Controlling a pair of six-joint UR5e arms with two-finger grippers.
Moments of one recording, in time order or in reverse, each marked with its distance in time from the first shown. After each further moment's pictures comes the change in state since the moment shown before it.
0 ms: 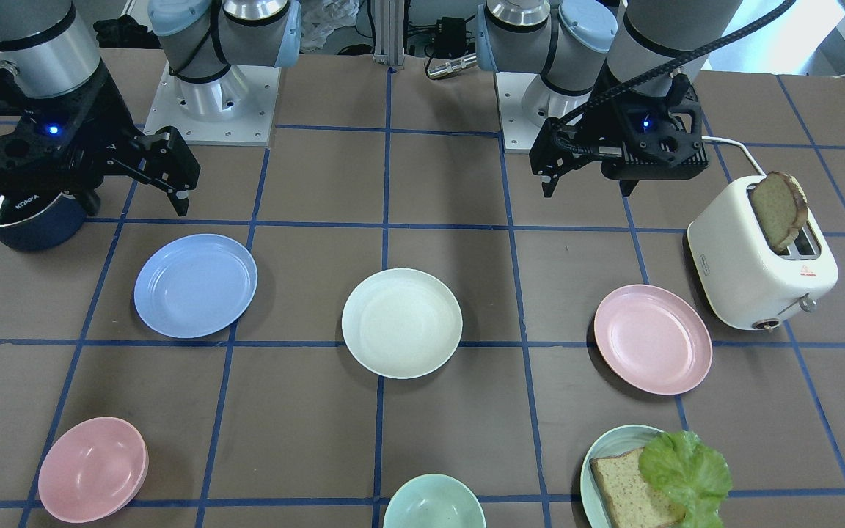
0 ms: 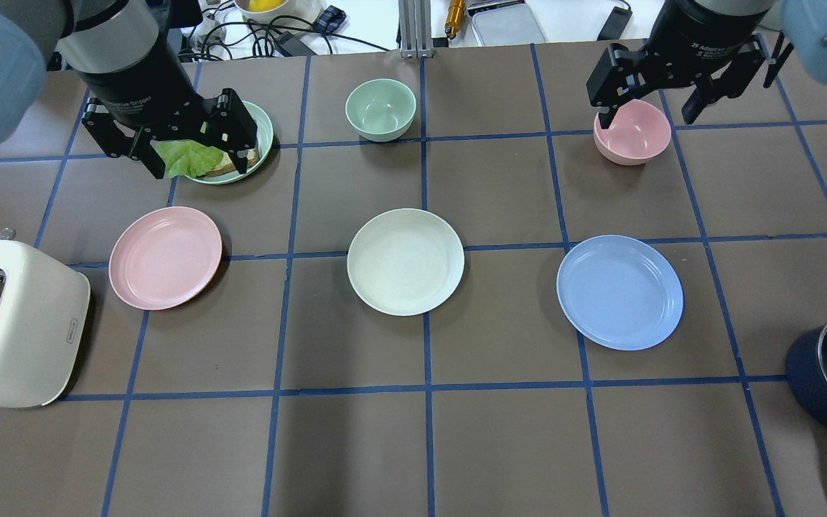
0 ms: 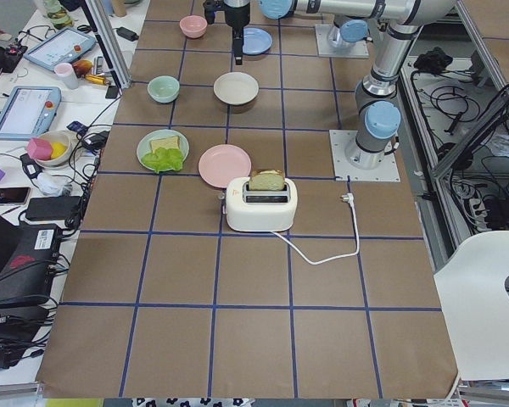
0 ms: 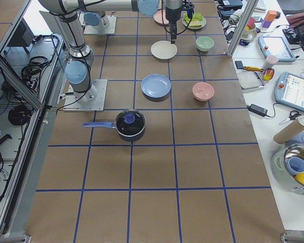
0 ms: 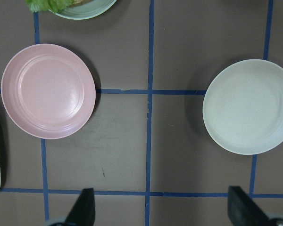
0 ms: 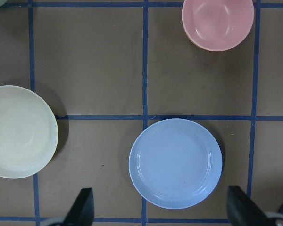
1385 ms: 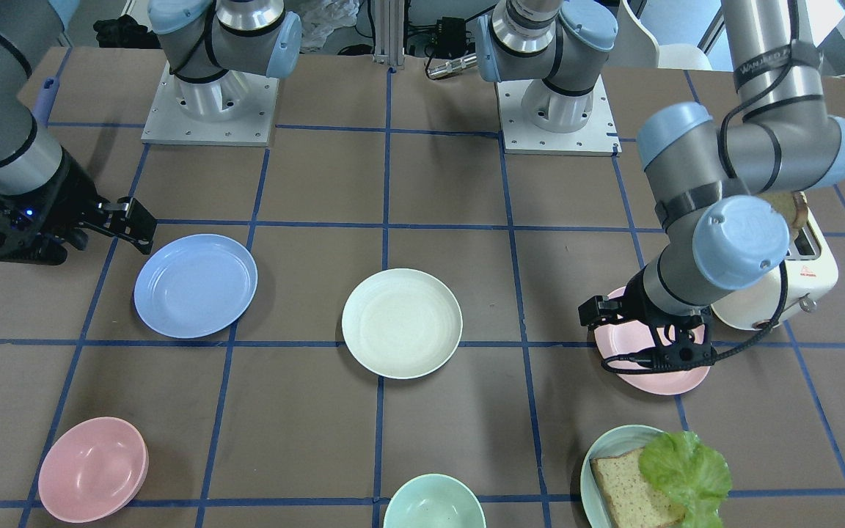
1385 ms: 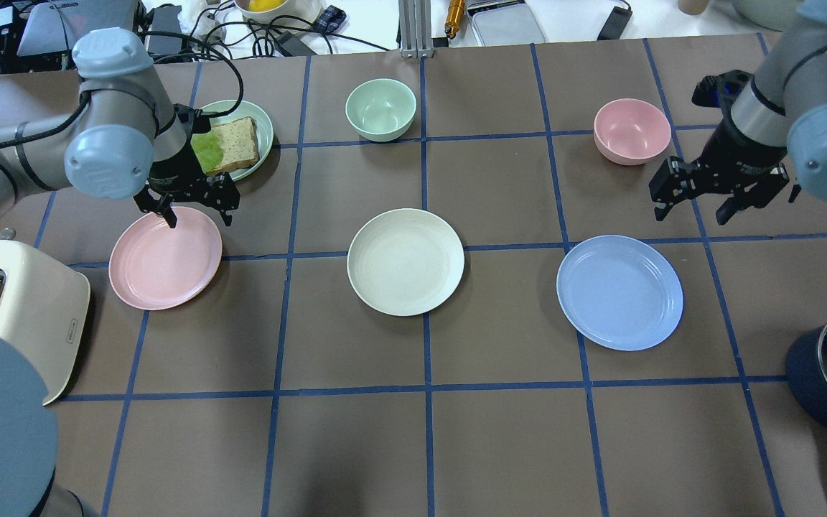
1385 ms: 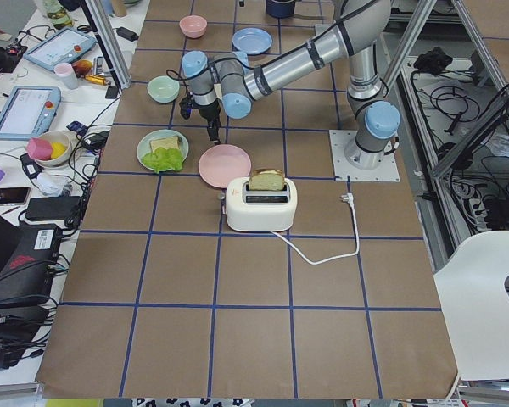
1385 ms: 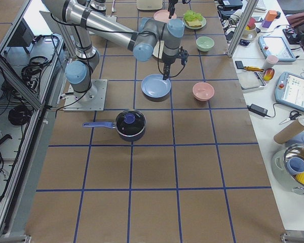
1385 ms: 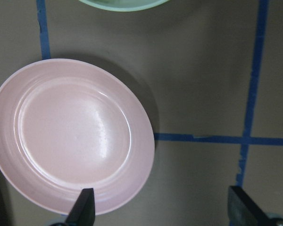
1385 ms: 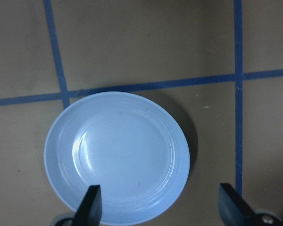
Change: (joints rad) left arm 0.192 -0.404 -0.204 0.499 0.079 0.171; right arm -0.270 0.054 0.398 -0.291 0.027 -0.154
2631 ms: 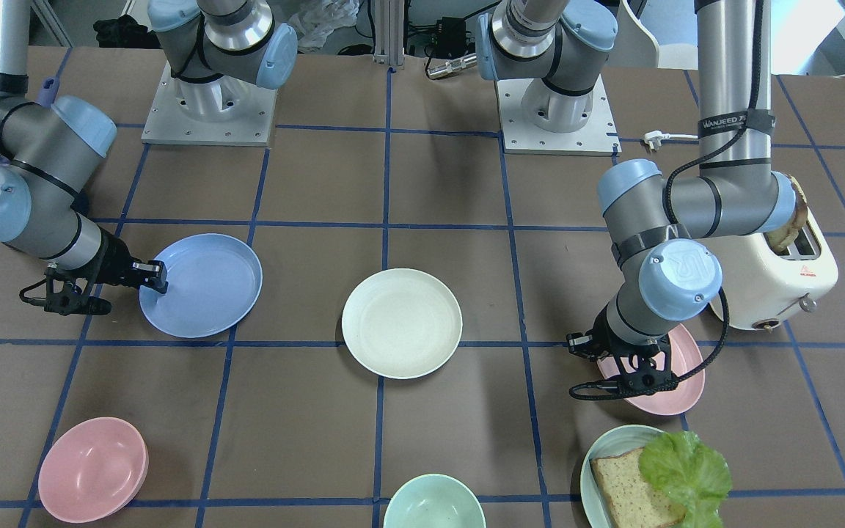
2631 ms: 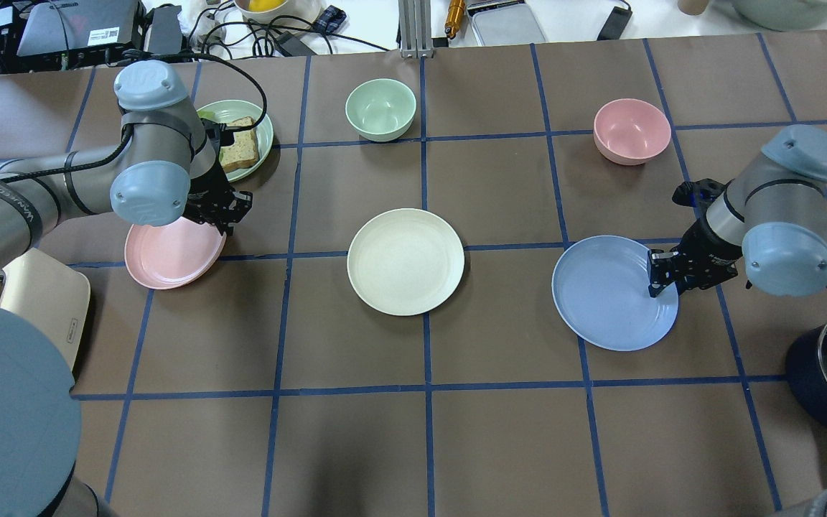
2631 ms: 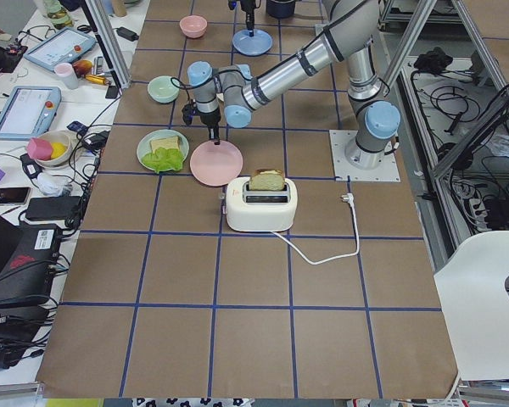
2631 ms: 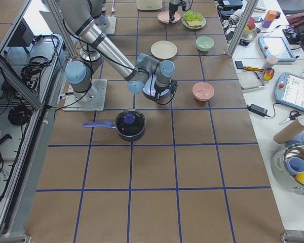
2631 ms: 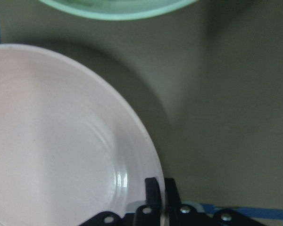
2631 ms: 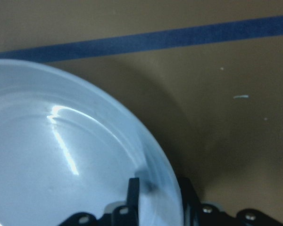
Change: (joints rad) left arm -0.072 -0.003 -0.038 0.112 -0.002 -0.088; right arm -0.091 0.158 0.219 -0.275 0.065 -0.110
